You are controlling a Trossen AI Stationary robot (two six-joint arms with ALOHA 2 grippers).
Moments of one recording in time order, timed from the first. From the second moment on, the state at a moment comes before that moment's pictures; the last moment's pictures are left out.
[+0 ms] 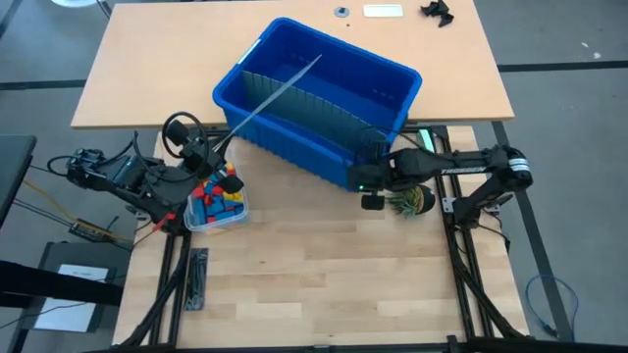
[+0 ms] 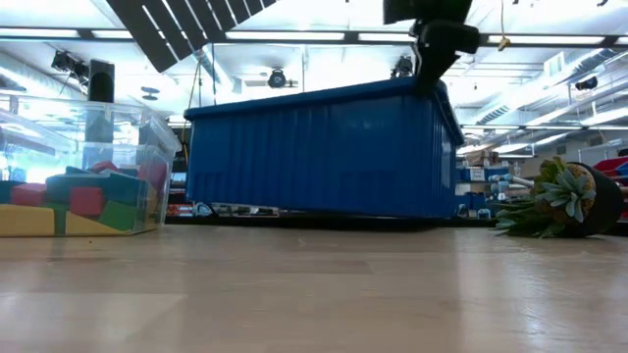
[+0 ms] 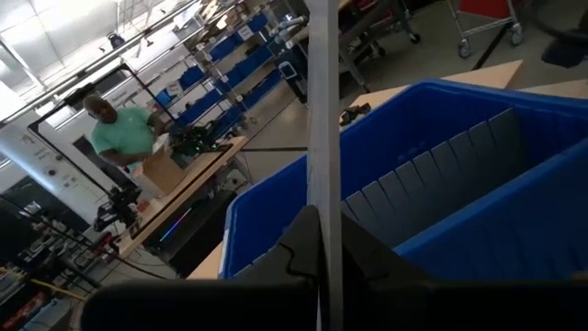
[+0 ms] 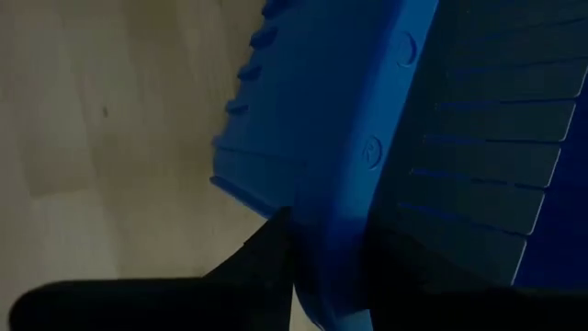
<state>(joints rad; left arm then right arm) -0.38 1.09 1.44 -0.76 -1.36 0.16 0.01 1.56 1.49 -1.20 0.56 0.03</state>
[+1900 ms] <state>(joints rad) -0.38 1.09 1.44 -0.76 -1.30 0.15 0.19 1.64 1.95 -1.50 0.31 -0.01</state>
